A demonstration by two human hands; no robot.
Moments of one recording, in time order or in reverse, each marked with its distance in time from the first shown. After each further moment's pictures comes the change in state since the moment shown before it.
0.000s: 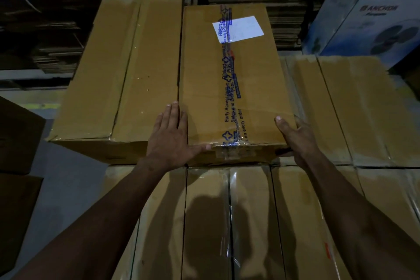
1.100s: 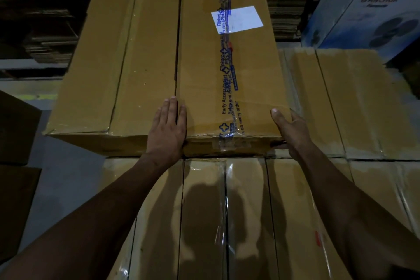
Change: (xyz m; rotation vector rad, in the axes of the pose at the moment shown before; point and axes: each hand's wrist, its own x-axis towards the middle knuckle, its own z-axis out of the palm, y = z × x) left_hand -0.003 0.003 0.010 0.194 0.015 0.052; right_hand -0.001 -0.006 0.002 0.002 0.007 0.049
